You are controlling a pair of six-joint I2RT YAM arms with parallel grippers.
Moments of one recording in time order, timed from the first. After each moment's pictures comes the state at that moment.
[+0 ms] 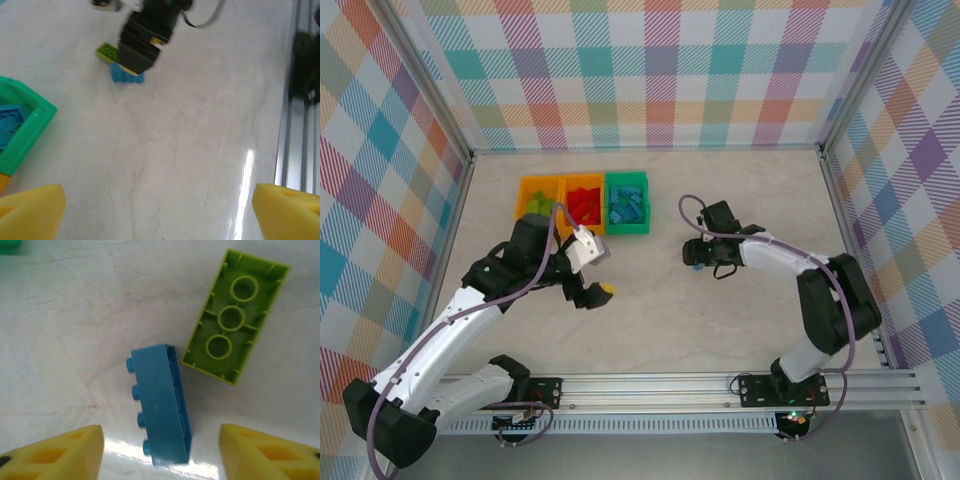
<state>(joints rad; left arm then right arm) -0.51 0.97 0.92 -0.71 0.54 0.49 0.47 1.64 0.96 -0.40 -0.07 0.36</state>
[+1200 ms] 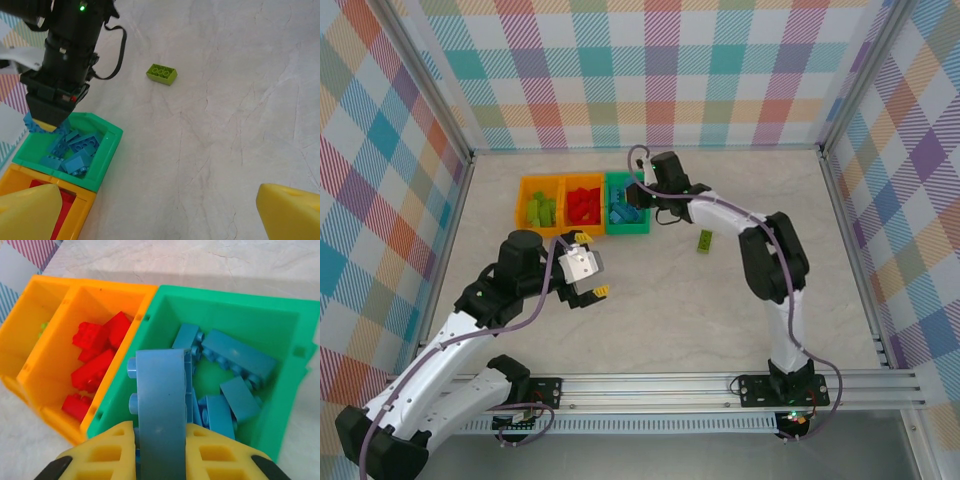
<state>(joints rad) -0.51 0.82 0.76 -0.47 0.39 0.67 0.57 2.15 1.67 -0.16 -0.24 0.34</state>
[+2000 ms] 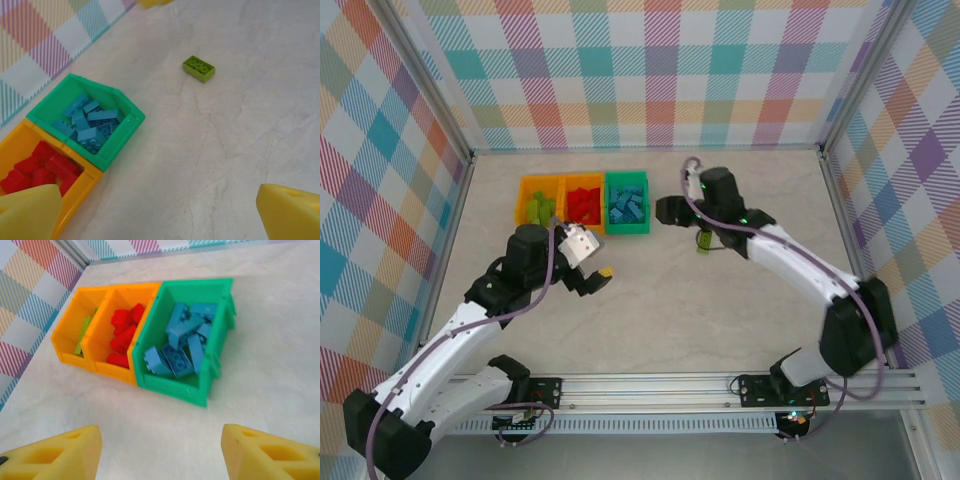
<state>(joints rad) -0.51 0.91 0.78 -0.37 0.23 0.38 0.53 1.39 1.08 -0.24 -0.18 0.42</state>
